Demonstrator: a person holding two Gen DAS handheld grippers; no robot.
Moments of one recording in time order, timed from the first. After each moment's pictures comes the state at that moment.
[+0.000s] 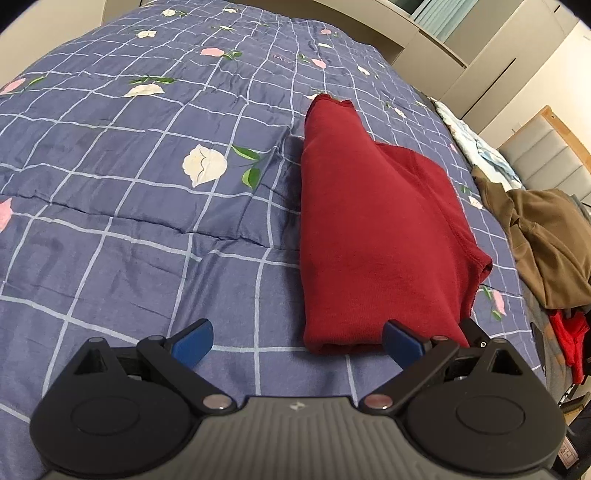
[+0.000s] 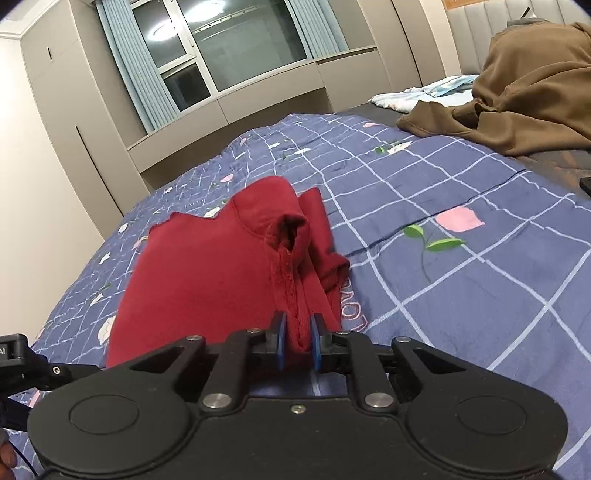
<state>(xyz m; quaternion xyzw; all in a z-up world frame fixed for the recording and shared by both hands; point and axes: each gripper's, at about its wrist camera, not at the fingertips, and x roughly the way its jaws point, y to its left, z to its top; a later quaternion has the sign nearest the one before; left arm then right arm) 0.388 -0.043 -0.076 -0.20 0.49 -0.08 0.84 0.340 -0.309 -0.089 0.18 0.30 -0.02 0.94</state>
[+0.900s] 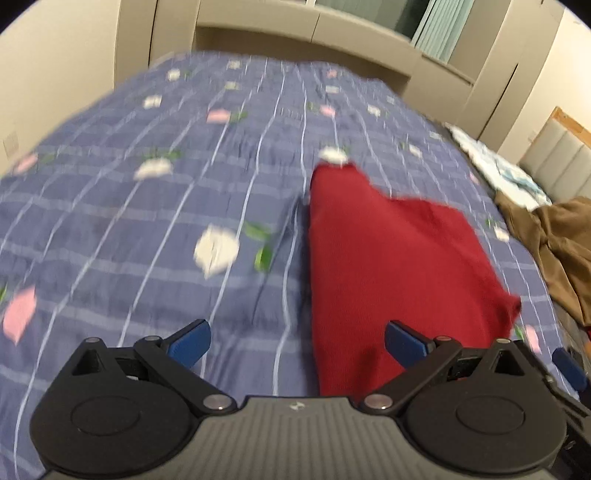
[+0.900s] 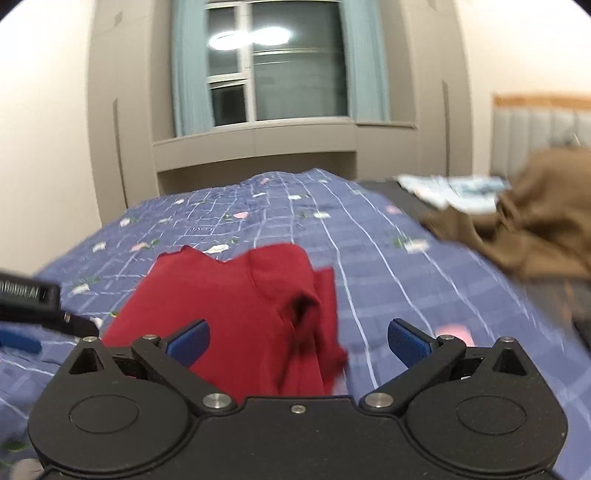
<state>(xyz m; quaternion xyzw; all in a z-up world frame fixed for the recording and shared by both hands) 0.418 -0.054 -0.049 -0.13 0.42 -0.03 0.90 0.373 -0.278 -0.058 -0.02 0.22 -0.01 0.97</state>
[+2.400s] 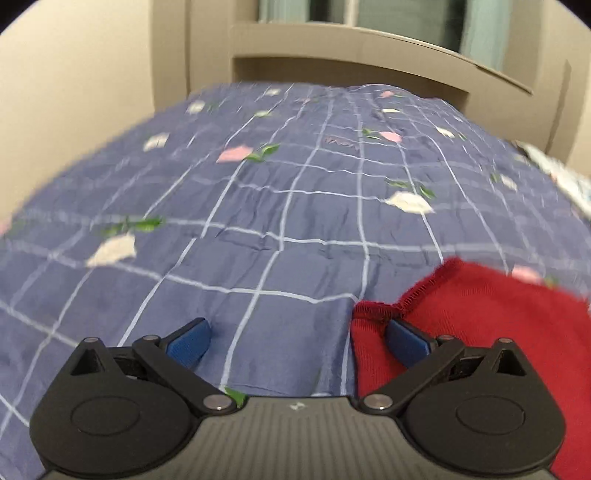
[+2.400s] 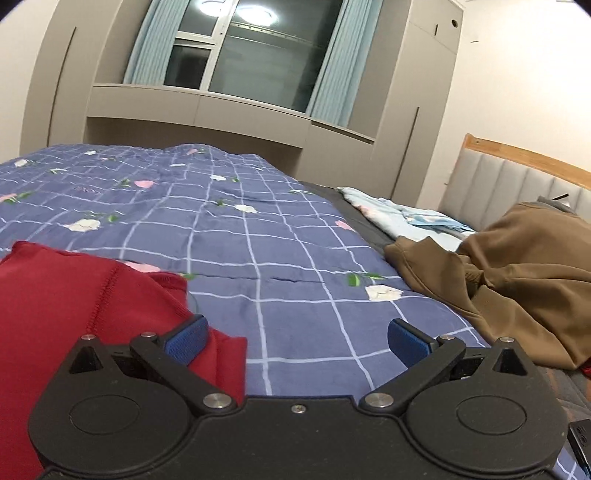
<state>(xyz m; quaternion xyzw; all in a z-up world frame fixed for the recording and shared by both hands) 0.573 -0.083 -0.125 -0.05 0.38 0.09 0.92 0.547 -0.302 -0.123 -0.13 0.23 -0.15 0.95</state>
